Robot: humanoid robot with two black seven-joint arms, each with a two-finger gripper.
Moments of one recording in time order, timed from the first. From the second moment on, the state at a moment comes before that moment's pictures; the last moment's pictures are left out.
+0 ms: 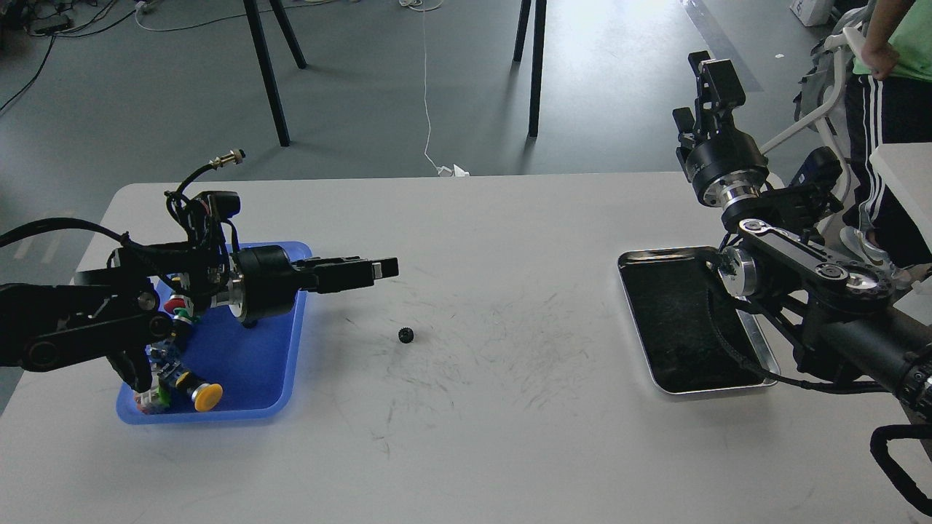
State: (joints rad) left arm -1.12 0.71 0.24 -1.31 1.06 -0.03 -0.49; right arm 0.83 -0.35 0.51 0.83 -0.42 -0.28 0.49
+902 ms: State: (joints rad) left arm -1.30 0.53 0.46 -1.21 1.53 0.07 -0.49; right arm 0.81 -0.39 0.52 0.84 -0.42 -0.28 0.49
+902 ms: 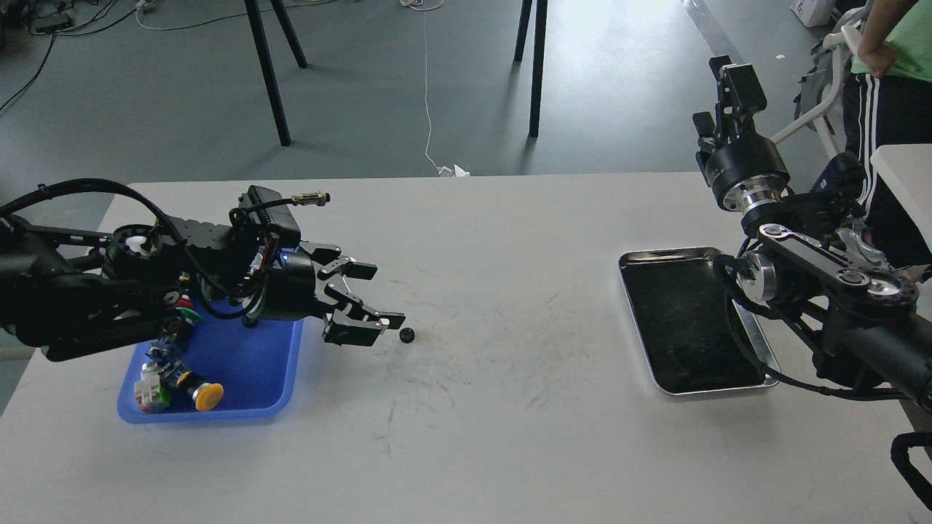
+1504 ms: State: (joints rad) left arm -1.23 0.36 0.57 -0.99 1.67 0.21 -0.49; right arm 0.77 -0.40 0.59 0.85 -0.42 -0.28 0.49
